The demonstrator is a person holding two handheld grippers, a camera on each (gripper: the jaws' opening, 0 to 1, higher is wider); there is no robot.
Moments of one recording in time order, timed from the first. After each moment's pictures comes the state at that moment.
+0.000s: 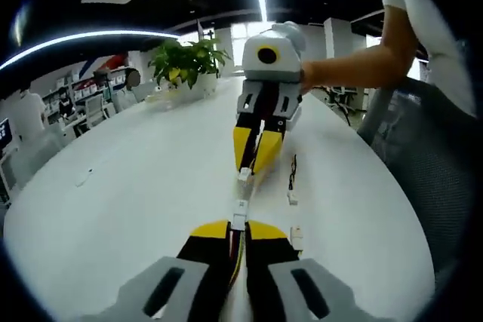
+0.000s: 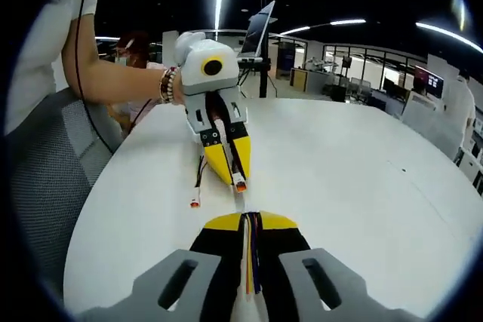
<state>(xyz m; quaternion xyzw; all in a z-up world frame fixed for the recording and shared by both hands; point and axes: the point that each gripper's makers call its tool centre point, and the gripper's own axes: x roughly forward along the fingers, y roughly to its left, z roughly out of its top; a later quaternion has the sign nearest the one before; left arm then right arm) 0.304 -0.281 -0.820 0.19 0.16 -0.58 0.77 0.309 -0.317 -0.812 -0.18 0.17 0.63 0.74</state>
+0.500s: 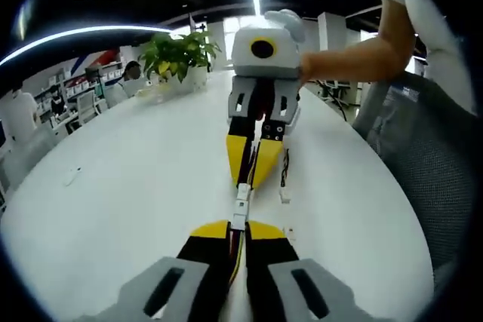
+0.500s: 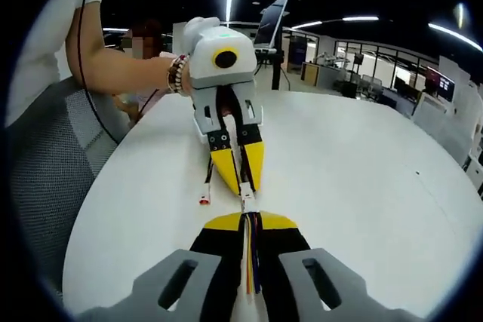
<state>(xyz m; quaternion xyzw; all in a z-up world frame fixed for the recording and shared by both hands) 0.302 -0.289 -0.832 0.20 0.18 -0.59 0.76 0.300 -0.308 -0.830 -0.20 0.19 0.65 0.71</state>
